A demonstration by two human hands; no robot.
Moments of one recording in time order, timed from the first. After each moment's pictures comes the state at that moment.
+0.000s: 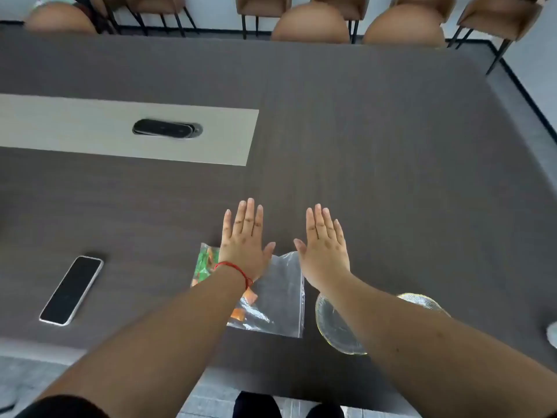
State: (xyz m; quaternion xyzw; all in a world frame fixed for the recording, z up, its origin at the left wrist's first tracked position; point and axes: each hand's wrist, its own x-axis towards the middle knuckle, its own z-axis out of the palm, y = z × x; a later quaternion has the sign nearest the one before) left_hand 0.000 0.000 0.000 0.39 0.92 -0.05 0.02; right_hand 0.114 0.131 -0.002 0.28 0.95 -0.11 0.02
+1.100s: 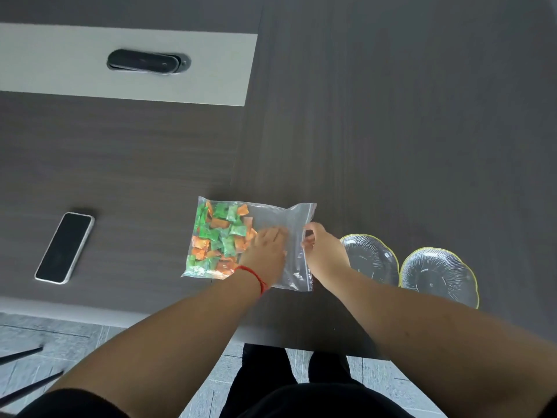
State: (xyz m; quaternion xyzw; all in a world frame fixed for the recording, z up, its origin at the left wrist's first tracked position) left_hand 0.056 -0.027 -0.087 0.46 0.86 0.03 0.21; right_hand 0.144 0.093 -0.074 0.38 0.83 -0.39 0.09
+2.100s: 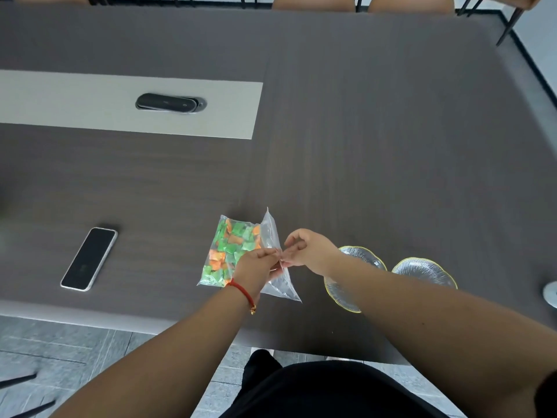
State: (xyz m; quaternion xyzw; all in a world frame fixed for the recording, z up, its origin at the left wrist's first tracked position) left_hand 0.076 -0.054 0.000 -0.09 0.67 0.59 0.43; right_hand 0.142 0.081 0.014 0.30 0.68 -0.66 0.12
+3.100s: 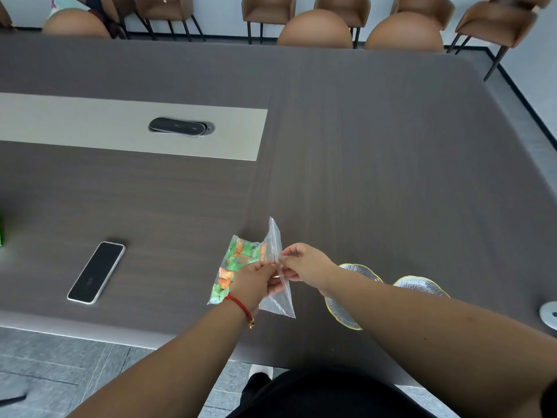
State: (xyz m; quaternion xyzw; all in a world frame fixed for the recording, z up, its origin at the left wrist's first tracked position) left_hand 0.075 -0.064 0.011 -0.09 0.65 0.62 0.42; right_hand 0.131 0.066 0.027 0.36 0.67 -0.65 0.11
